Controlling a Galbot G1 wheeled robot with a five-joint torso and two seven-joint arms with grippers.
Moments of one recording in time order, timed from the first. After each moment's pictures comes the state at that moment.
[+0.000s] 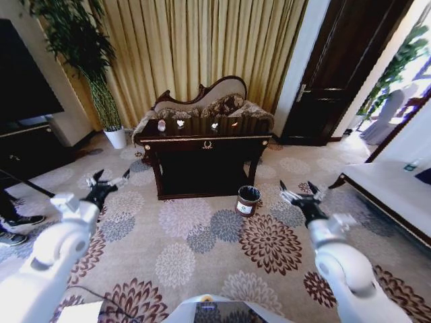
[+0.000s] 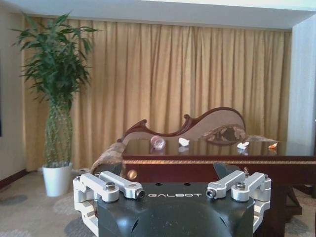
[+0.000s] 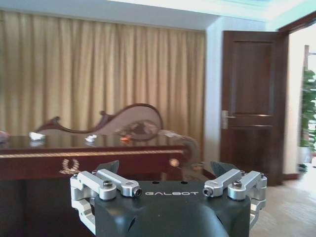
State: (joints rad) left arm 1.57 -0.92 -0.86 -2.19 -0.75 0.17 -0.14; right arm -1.70 1.21 0.83 2.35 0.45 -0.20 0.20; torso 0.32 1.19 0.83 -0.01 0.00
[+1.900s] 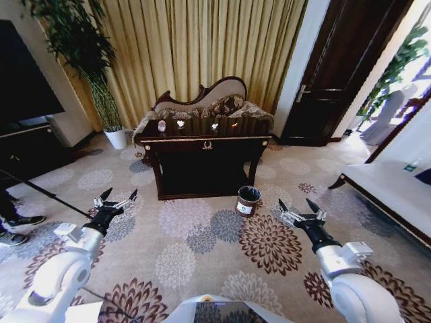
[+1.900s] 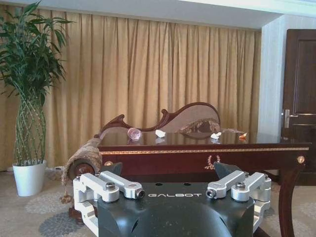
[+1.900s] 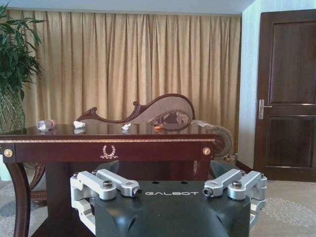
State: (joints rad) left arm 1.67 -0.95 -0.87 -2.20 -0.72 0.11 0.00; right arm -1.85 1.21 0.87 2.40 0.50 -0.15 0.03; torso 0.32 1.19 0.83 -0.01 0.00
